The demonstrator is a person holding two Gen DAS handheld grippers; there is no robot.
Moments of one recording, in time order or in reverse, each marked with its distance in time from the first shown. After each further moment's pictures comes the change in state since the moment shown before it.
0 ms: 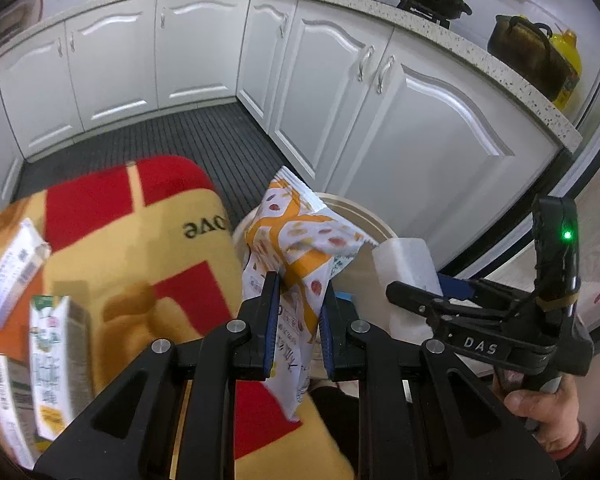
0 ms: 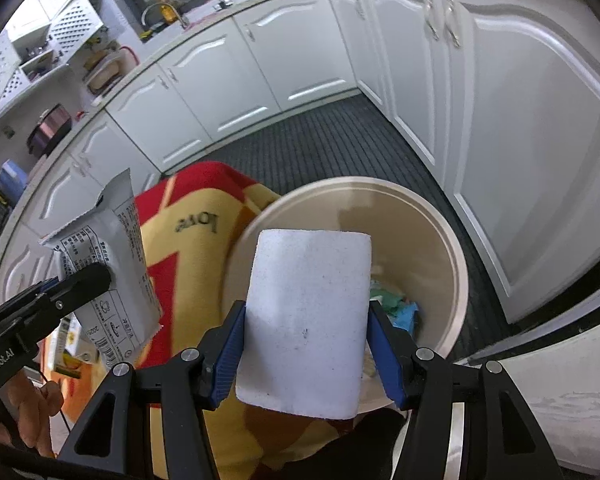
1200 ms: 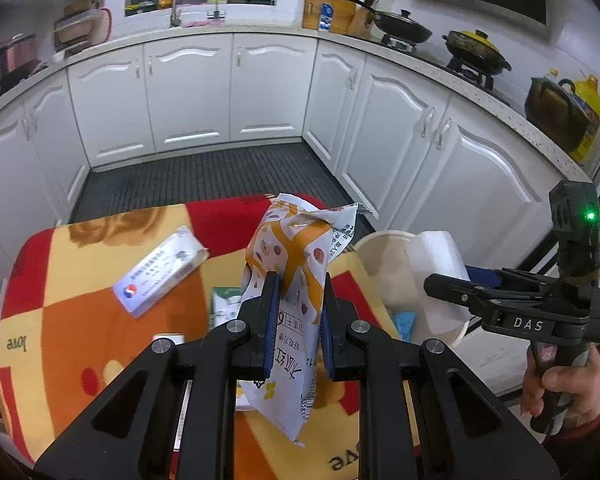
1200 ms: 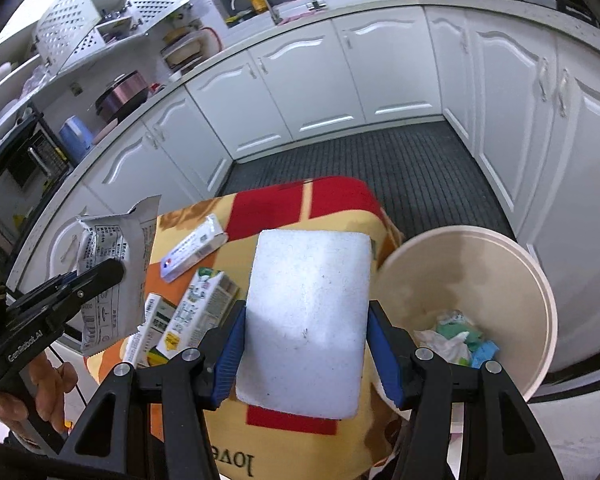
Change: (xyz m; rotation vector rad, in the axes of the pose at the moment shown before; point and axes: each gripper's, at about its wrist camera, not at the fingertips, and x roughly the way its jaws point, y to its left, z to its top) left arm -0.125 0.089 -0.023 -0.063 -0.154 0.175; right arm -0.016 0.128 0.016 -0.188 -0.029 0.174
